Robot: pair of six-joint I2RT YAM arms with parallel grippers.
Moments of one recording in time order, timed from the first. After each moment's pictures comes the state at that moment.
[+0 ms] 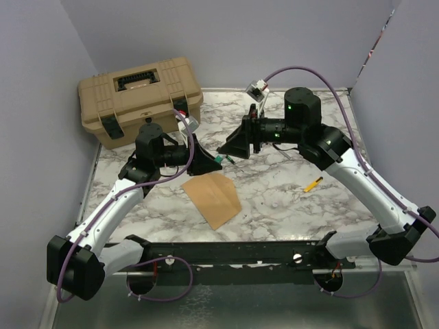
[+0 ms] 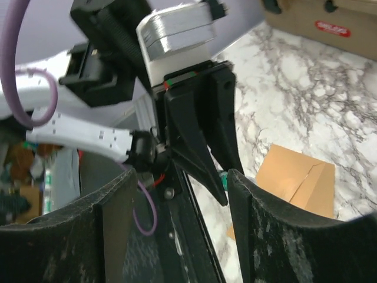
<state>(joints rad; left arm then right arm) -0.40 1.08 0.85 0.06 0.97 -0.37 0.71 1.32 1.50 -0.41 -0.57 0.39</state>
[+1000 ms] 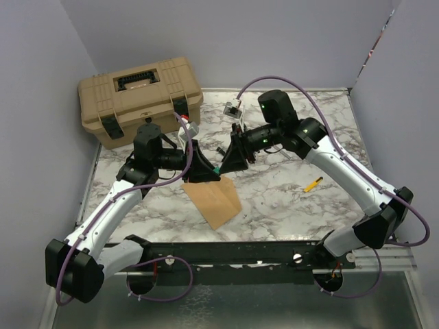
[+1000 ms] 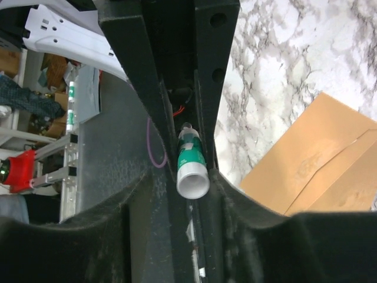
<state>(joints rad) -0.40 1.06 0.86 0.03 1.21 -0.36 0.71 1.49 1.58 -0.70 -0.90 0.10</state>
